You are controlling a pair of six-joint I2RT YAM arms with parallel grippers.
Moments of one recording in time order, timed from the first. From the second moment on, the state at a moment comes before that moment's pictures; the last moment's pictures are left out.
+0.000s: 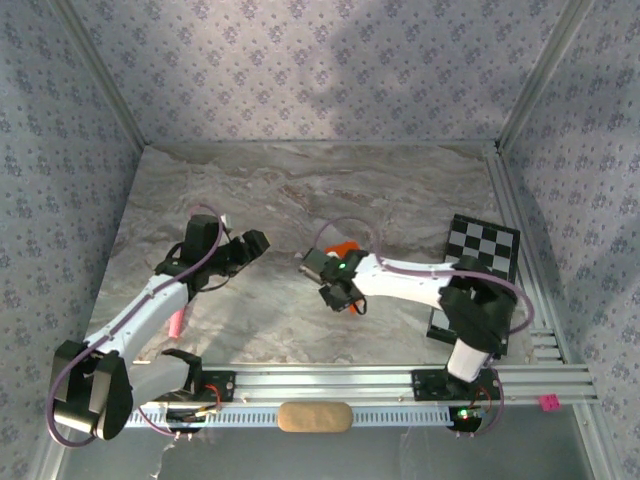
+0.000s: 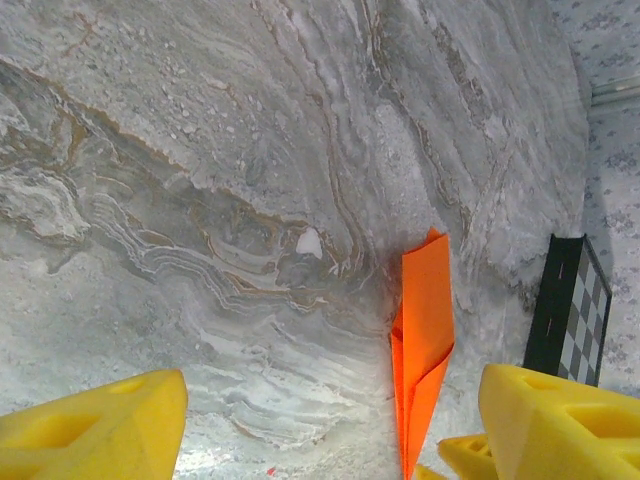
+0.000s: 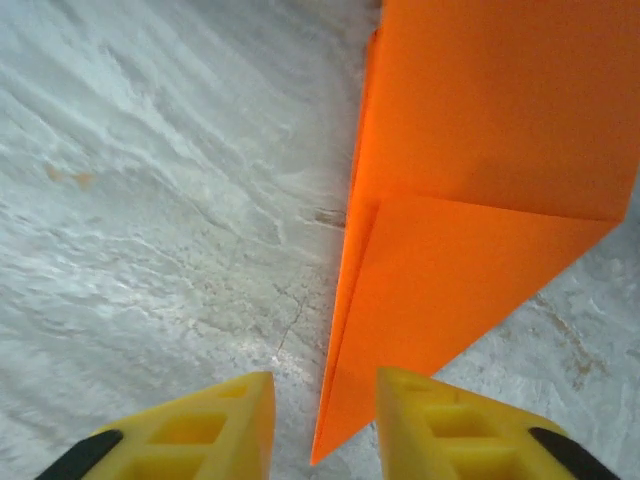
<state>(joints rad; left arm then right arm) -0.32 1.10 0.64 -0.28 0.34 -0.87 0.98 1.66 1.08 -0.76 0.20 0.44</state>
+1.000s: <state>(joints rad) -0.36 1.24 0.65 -0.21 0.52 -0.88 0.64 1.65 0.78 -0.21 -0.38 0.77</state>
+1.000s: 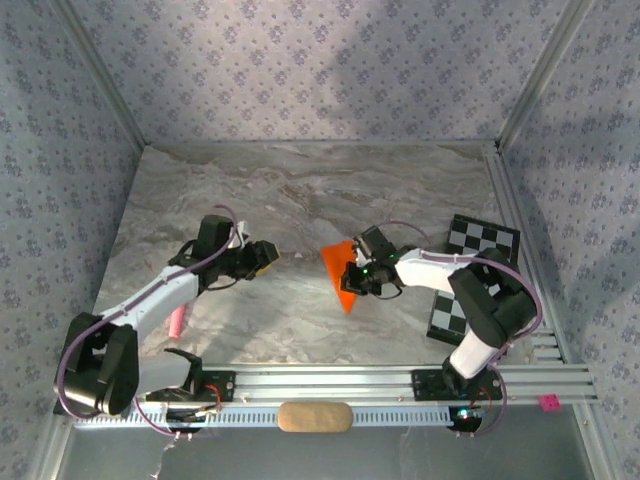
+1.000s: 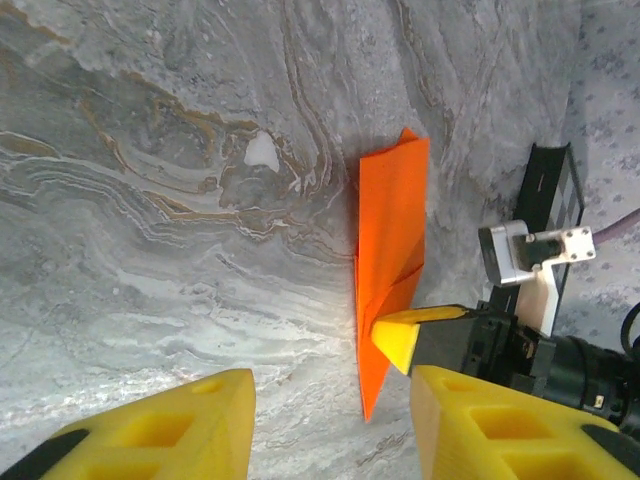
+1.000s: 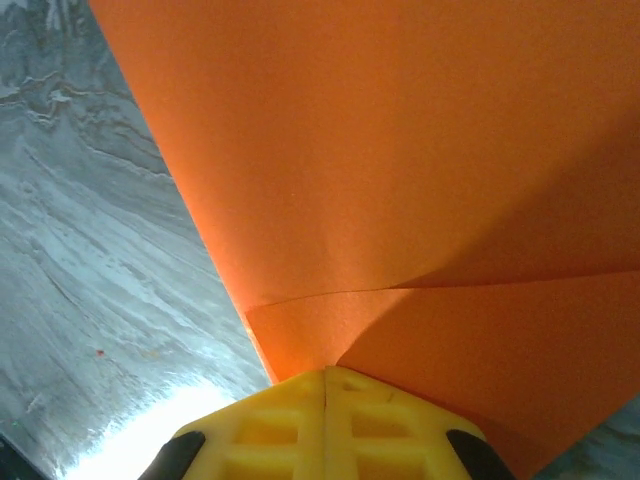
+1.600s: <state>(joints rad) -0.47 1.46 0.77 -0.09 0.51 -0.98 0.78 1.58 0.71 0.01 -0.23 1.17</state>
